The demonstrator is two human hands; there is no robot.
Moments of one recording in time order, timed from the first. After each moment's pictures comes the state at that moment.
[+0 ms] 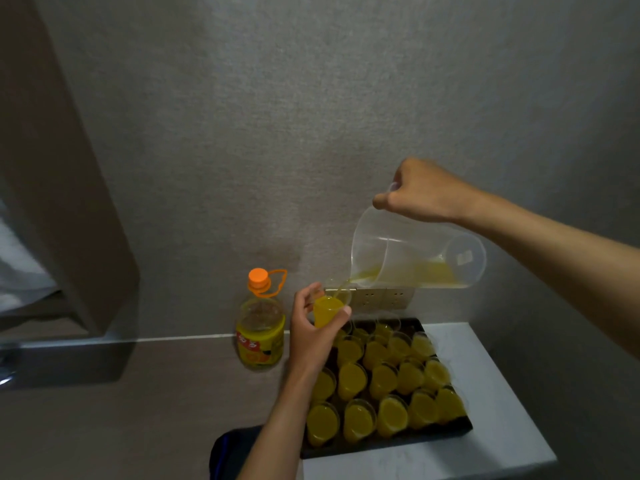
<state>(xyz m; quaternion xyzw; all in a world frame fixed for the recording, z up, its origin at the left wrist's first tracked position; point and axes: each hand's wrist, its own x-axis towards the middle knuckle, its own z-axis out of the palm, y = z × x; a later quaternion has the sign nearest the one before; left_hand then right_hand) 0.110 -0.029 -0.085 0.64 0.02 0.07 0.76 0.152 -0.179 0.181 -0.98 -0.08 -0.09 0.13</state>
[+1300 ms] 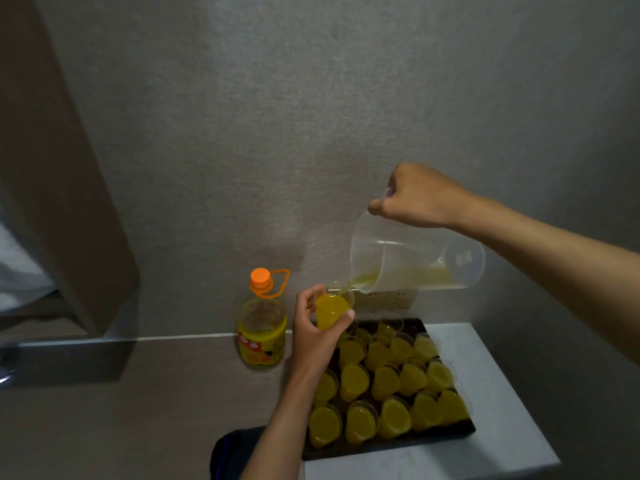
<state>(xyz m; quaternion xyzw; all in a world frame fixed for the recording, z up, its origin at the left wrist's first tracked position) 0.115 -0.028 -0.092 0.63 0.01 0.07 0.77 0.164 -0.170 0.170 -0.99 -0.10 -0.09 0.10</state>
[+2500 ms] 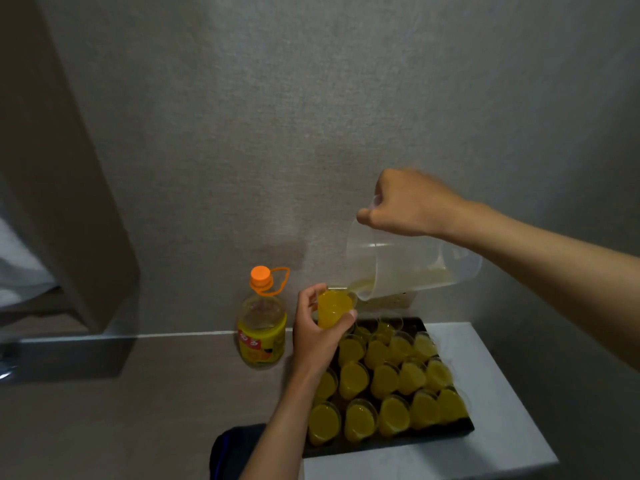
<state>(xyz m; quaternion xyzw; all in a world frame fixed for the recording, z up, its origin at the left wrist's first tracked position) 0.113 -0.031 -0.090 0.64 0.00 0.08 0.77 0.153 -0.153 0.165 -0.99 -0.13 -0.10 0.04</state>
